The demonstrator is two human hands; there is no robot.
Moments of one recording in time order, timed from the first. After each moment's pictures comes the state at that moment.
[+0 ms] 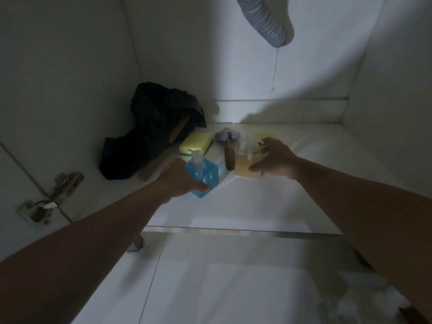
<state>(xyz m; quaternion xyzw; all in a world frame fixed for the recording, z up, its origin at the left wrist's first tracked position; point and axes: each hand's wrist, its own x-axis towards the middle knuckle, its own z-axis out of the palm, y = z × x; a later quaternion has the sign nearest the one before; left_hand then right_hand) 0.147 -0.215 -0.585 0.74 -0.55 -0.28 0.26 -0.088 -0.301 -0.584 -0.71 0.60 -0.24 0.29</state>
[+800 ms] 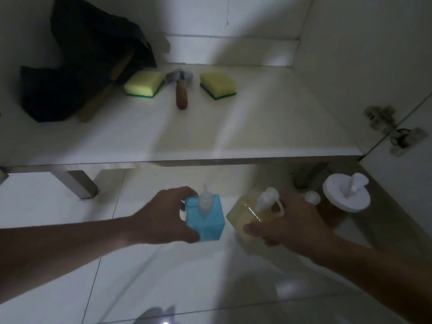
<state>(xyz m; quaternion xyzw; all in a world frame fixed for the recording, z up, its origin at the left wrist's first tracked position) 0.074 -0.062 -0.664 0.57 -0.72 -0.38 0.14 -0.181 -0.027 -0.639 -0.56 0.69 -0.22 0.41</state>
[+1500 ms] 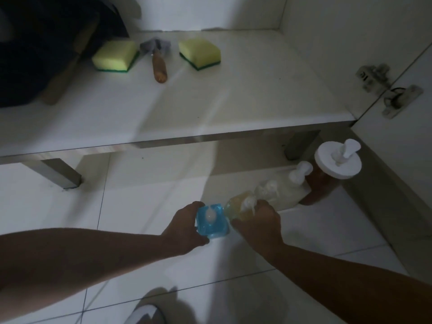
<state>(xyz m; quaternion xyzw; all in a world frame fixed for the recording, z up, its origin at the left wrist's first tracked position) 0.039 -0.043 -0.792 0.57 -0.71 -0.39 0.12 -0.152 -0.017 -0.780 -0.47 0.81 -0.20 0.28</state>
